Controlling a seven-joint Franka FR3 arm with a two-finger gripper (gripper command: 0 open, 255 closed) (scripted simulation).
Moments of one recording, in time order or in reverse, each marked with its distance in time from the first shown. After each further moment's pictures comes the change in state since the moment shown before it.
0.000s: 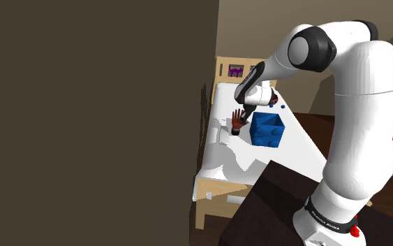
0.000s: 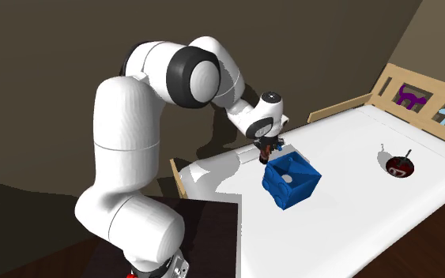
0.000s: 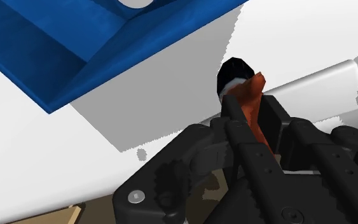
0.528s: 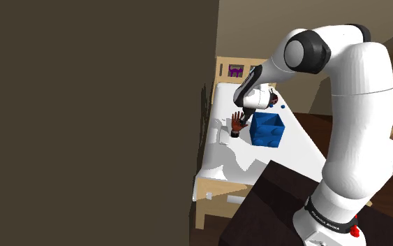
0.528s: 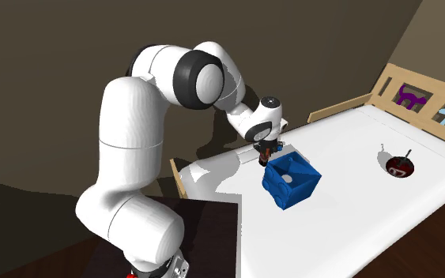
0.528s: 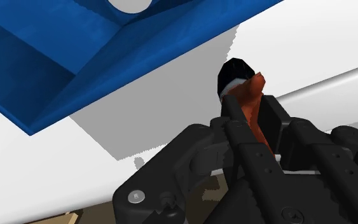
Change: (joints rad) arm -0.024 0.043 0.031 0.009 0.034 0.036 -0.026
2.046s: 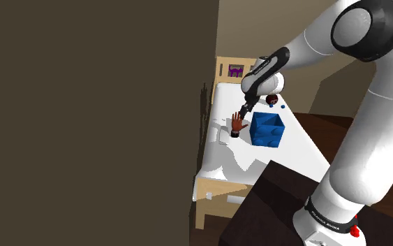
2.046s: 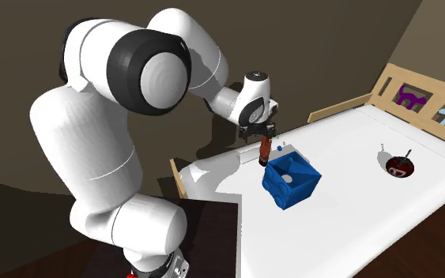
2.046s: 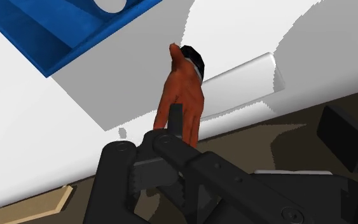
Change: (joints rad) arm 0.186 -0.369 -0.149 -0.198 -0.344 -0.156 0.304
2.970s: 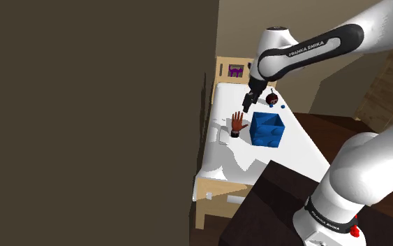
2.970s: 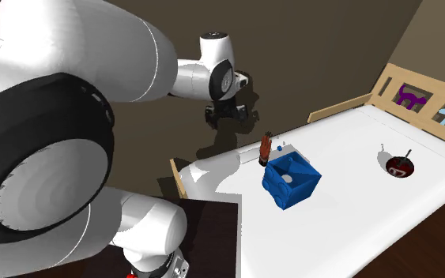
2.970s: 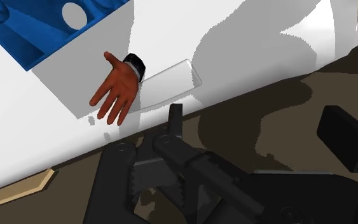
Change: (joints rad) arm -0.002 -0.543 0.188 -0.184 -0.286 -0.386 0.360
